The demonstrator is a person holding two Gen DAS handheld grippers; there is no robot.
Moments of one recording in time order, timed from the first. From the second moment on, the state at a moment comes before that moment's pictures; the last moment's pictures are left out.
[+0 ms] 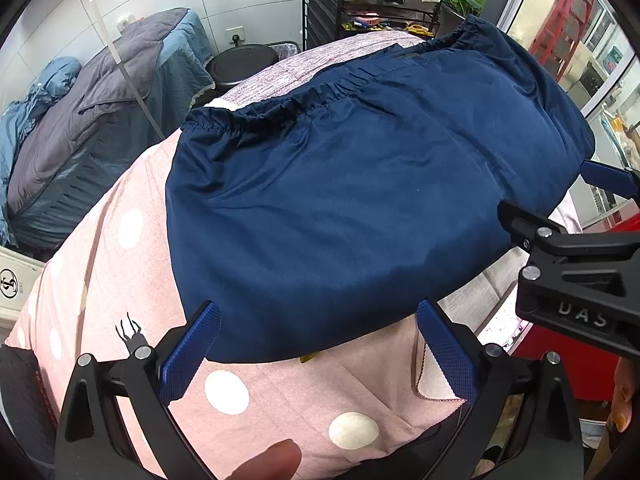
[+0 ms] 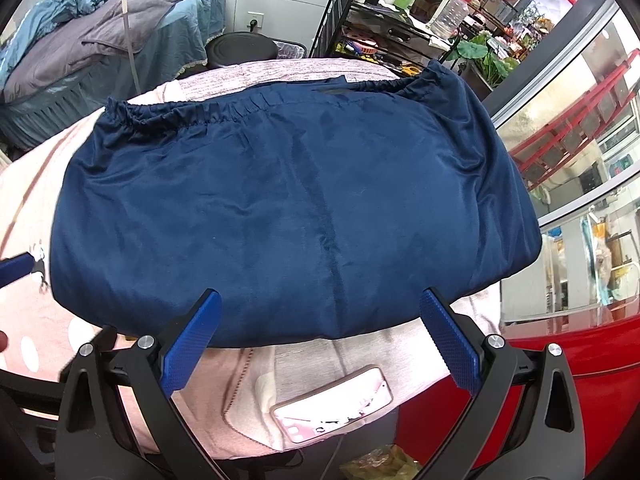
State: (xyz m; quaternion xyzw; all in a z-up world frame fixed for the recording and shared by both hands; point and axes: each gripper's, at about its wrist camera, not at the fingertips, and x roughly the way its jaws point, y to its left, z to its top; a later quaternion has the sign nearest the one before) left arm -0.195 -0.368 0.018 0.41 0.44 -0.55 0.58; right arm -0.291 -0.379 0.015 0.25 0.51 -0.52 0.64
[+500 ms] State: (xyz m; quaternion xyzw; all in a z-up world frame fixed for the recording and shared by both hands) left arm -0.202 -0.366 0.016 0.42 0.43 -0.56 0.57; right arm -0.282 -0.374 0.012 0.25 0.50 -0.50 0.65
